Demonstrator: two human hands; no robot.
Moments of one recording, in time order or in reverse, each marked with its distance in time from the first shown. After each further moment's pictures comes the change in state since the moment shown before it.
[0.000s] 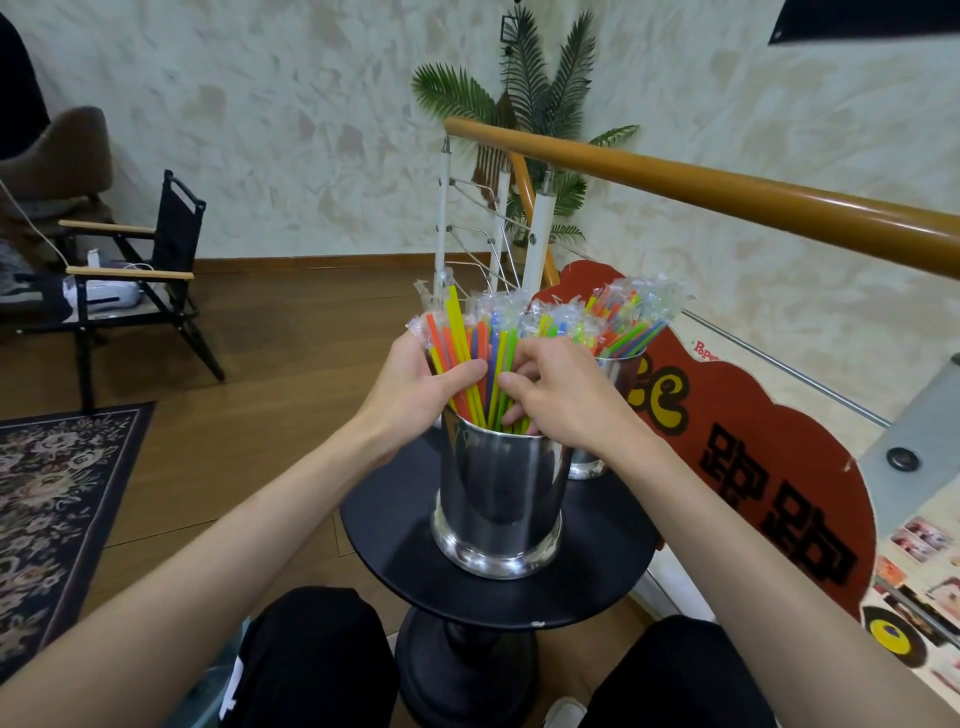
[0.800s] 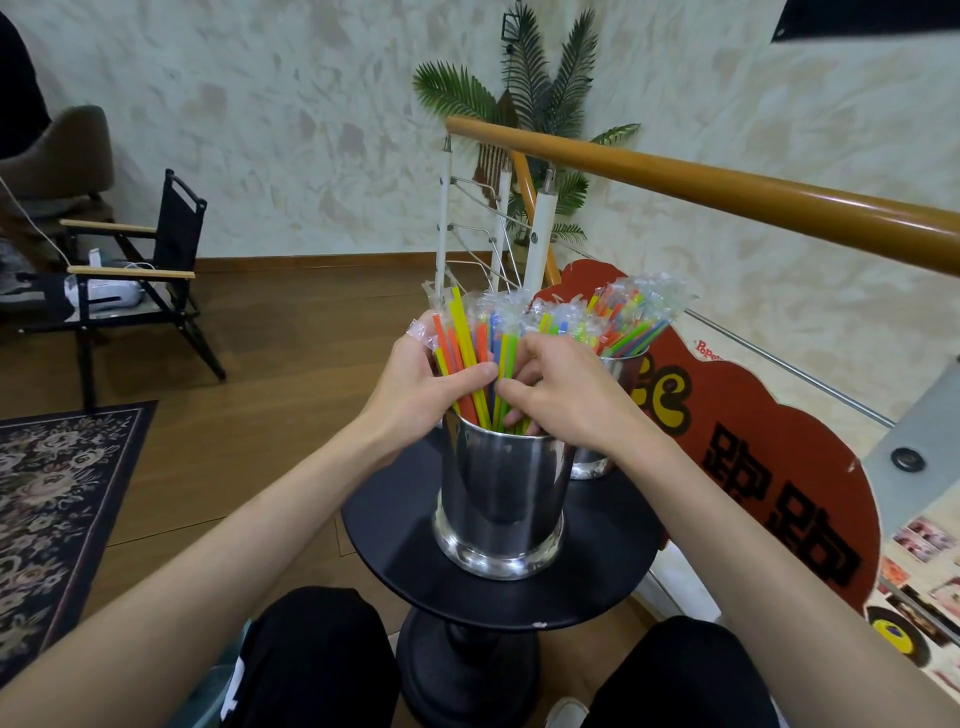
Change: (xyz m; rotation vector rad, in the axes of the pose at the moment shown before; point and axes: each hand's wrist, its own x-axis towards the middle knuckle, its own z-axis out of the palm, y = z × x) left_hand 0.001 -0.004 0.000 -0.016 -0.005 0.000; right_hand -0.001 -0.001 -0.004 0.054 -0.046 -0.004
